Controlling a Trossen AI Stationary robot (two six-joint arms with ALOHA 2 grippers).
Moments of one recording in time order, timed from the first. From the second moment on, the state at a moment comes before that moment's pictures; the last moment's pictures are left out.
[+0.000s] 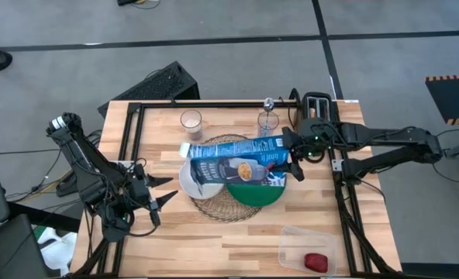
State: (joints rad) left arm -0.93 1.13 0.94 -0.67 -1.28 -0.86; right arm -0.07 1.02 0.96 -0.43 -0.24 0.13
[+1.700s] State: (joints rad) left arm -0.87 1.13 0.94 -0.82 -1.25 -1.01; right arm -0.10 1.25 1.35 -0.81 -0.26 0.07
